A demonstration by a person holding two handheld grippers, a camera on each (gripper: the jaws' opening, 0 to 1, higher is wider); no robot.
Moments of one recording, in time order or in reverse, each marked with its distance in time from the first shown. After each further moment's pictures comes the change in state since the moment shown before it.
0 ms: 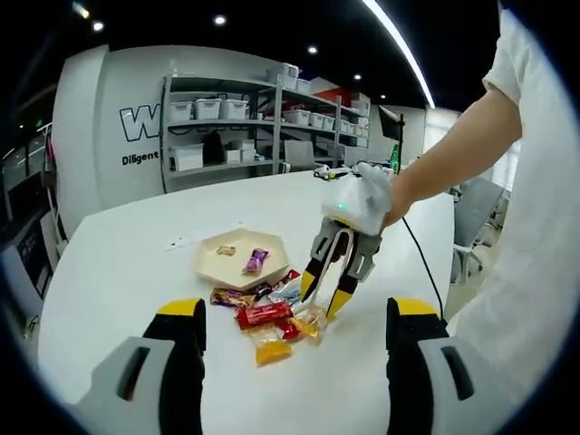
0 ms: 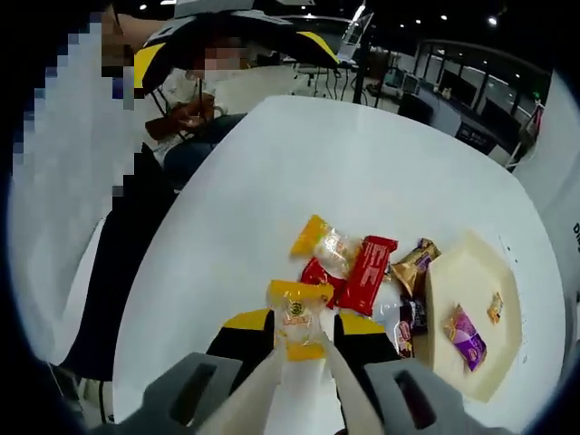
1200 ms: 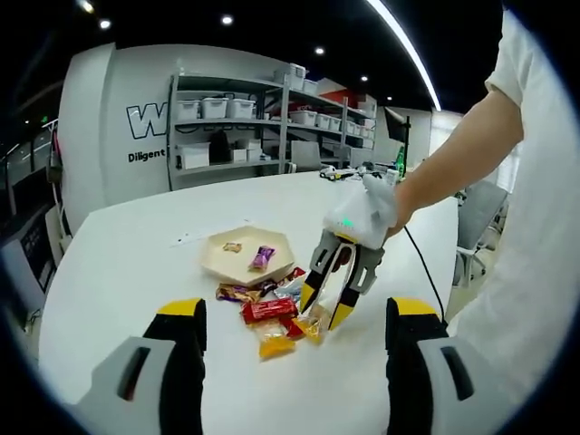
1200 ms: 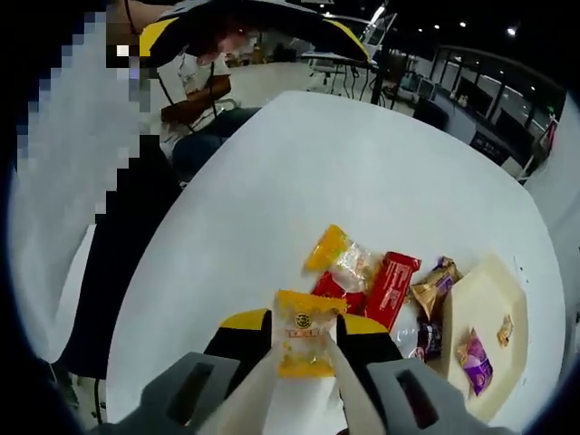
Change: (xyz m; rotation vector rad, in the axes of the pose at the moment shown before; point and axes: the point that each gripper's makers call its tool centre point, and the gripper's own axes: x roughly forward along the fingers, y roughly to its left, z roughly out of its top) left arm -0.007 0.004 -0.002 -0.017 -0.003 0.023; right arm 0.022 0.011 0.008 -0.060 0.014 0.034
